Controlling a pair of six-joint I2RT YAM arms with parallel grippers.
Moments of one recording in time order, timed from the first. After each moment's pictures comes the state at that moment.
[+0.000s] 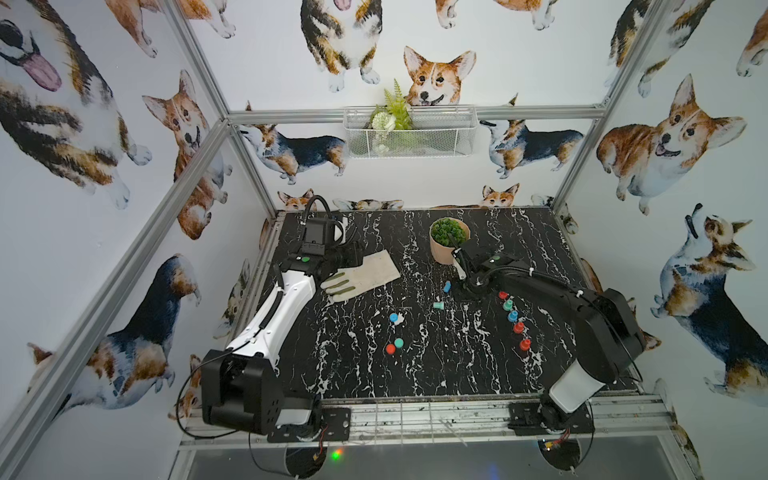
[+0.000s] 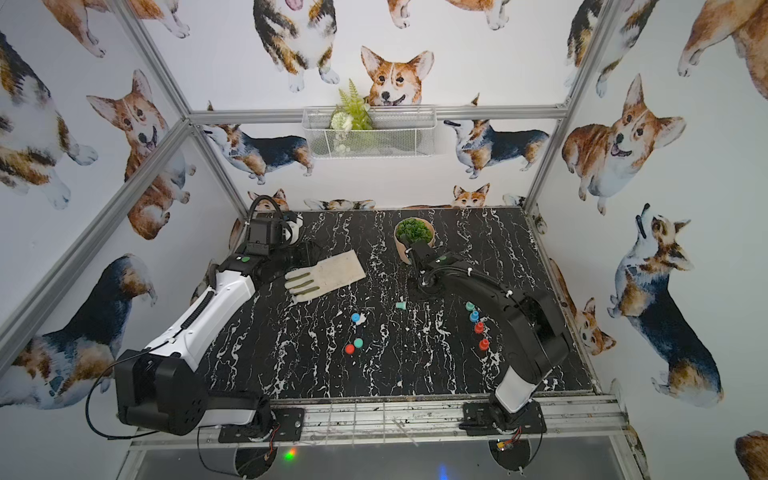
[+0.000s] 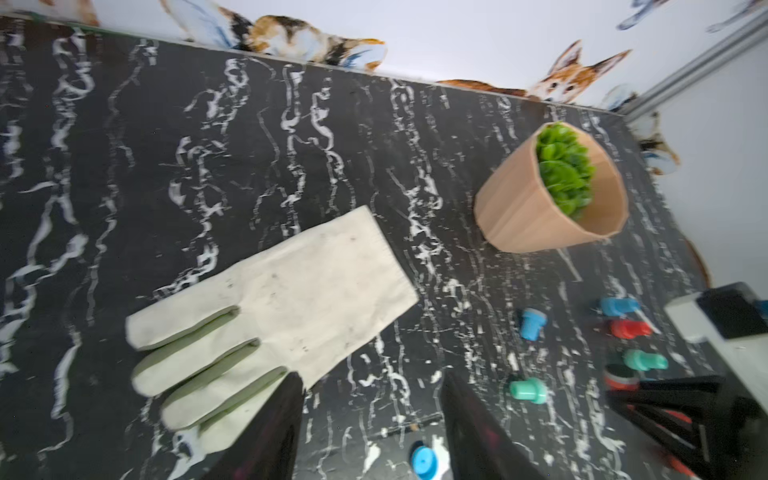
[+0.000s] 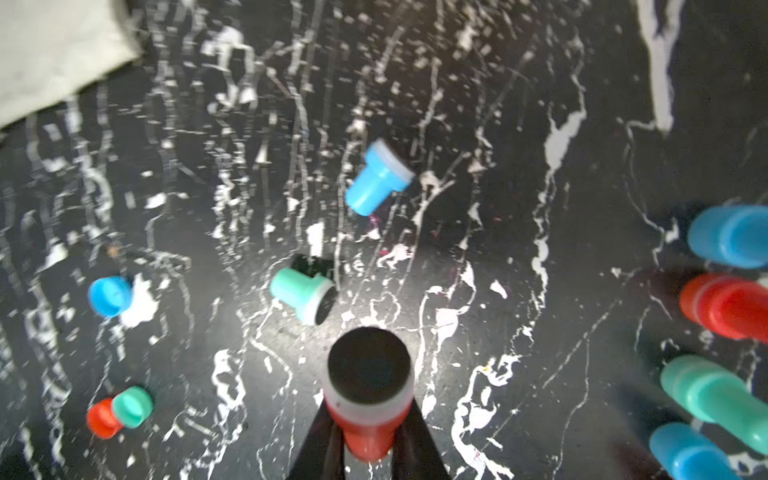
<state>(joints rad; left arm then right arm) -0.23 1.40 1.20 -0.51 0.24 -0.28 0.63 1.62 1.19 -0.75 -0.04 0.39</state>
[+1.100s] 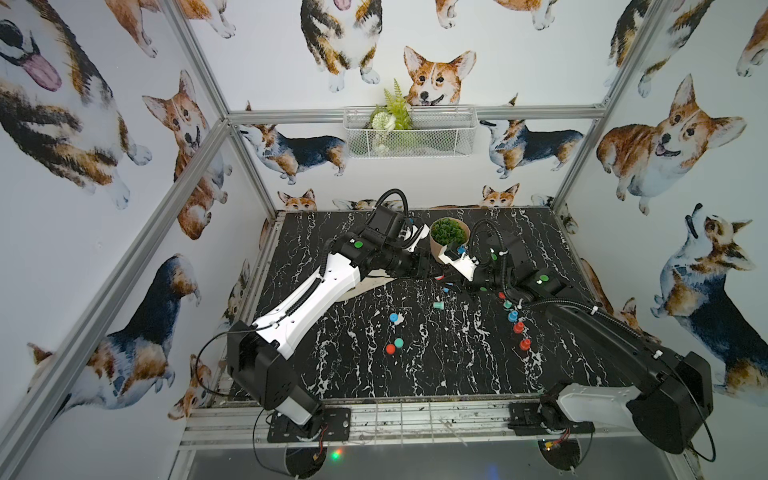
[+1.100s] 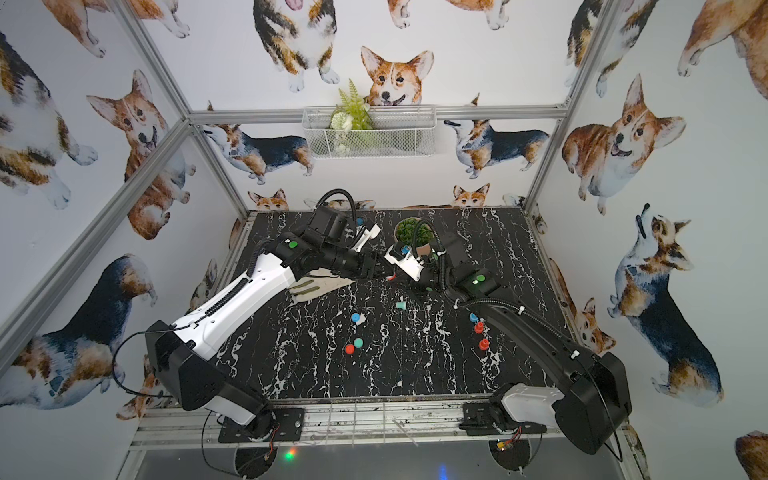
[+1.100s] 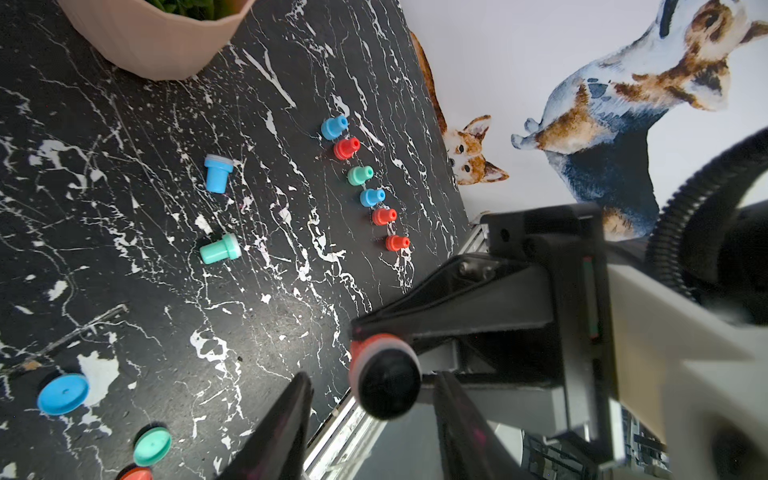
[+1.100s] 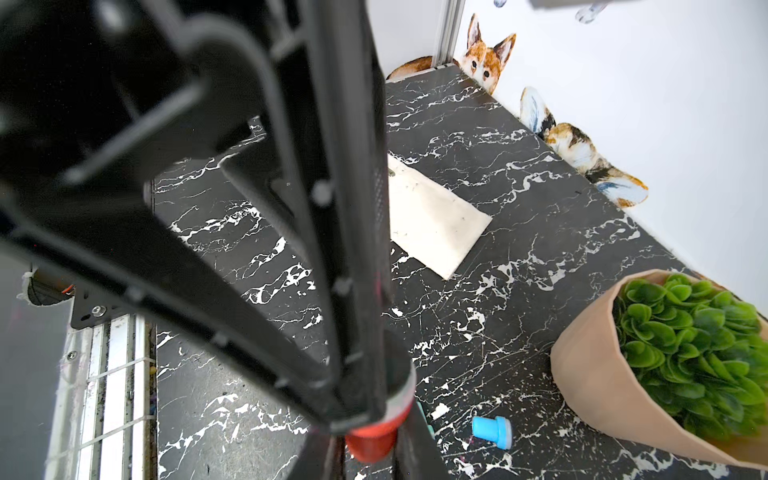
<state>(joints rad) -0.66 1.57 1.56 -0.81 0.61 -0.51 0.63 1.25 1.06 -0.41 -0.48 -0.33</state>
